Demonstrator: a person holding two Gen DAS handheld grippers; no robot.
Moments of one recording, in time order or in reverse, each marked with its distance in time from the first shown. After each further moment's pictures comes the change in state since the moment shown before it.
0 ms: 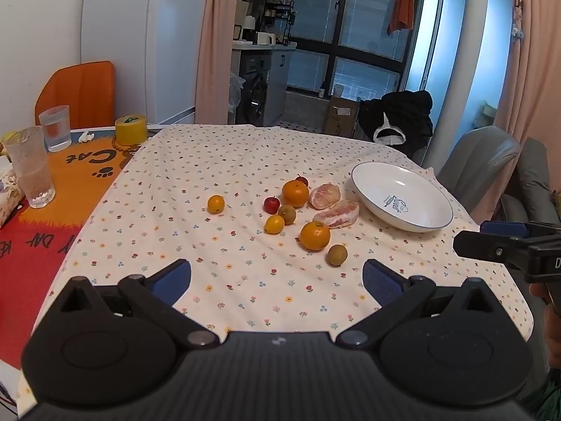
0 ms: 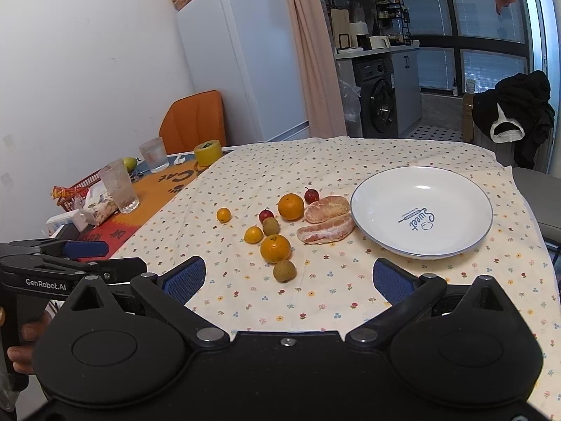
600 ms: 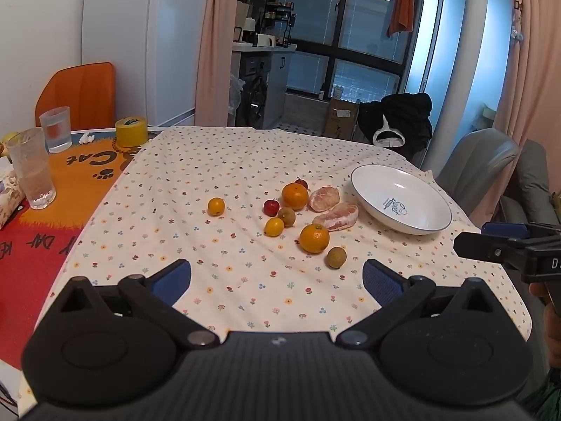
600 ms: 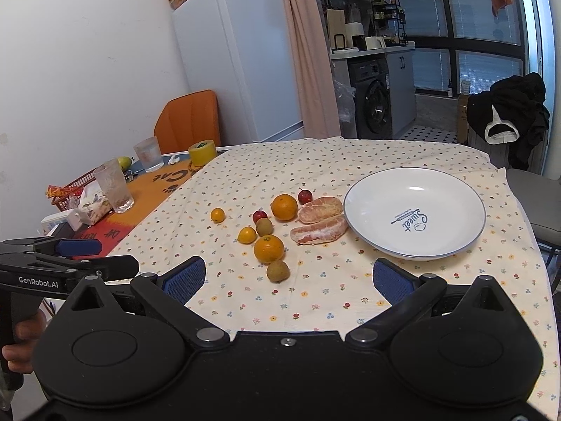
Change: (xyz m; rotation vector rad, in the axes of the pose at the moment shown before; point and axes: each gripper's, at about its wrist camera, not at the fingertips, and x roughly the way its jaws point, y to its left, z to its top) left arm -0.001 0.000 0.001 -0.001 -0.003 -0.002; right arm -0.003 -0.001 0.002 -0.004 0.002 -0.021
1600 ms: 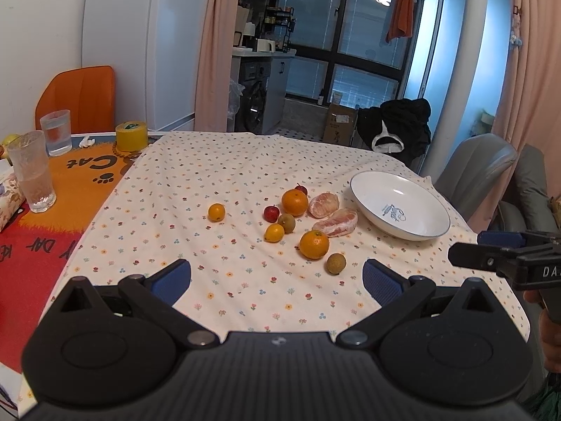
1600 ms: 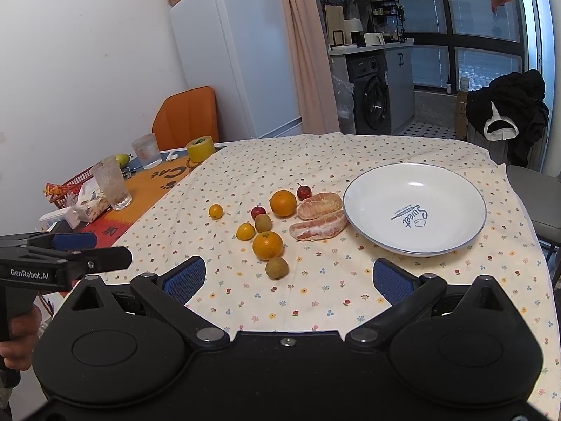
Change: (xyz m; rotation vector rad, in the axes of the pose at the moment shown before) left arm -0.008 0.000 0.017 -0.009 -0.019 -0.005; right arm 0.005 0.002 -0.001 0.002 0.016 -0.005
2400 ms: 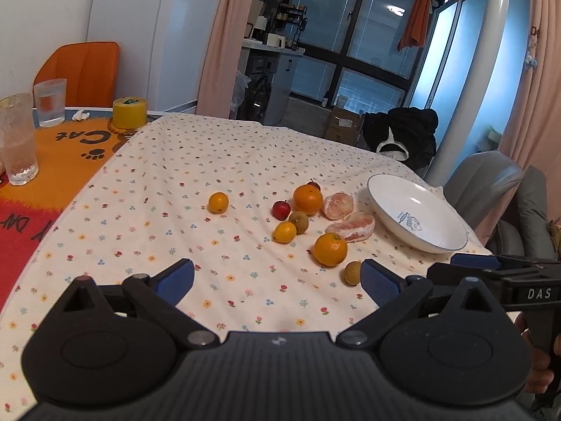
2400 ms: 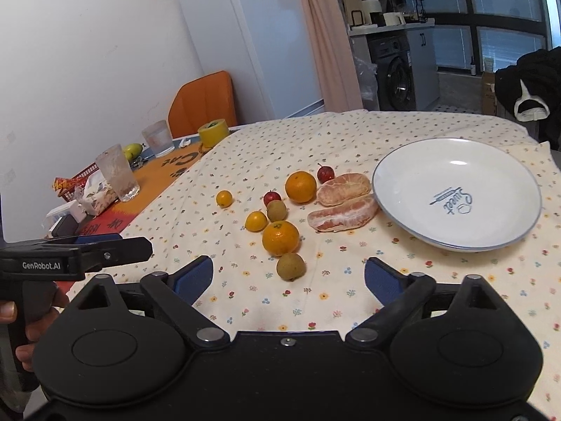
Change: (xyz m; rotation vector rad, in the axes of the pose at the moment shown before) left arm 0.056 0.027 -0.016 -0.085 -0.008 -0.036; right arm 0.064 -0.010 -0.008 0.022 0.046 0.098
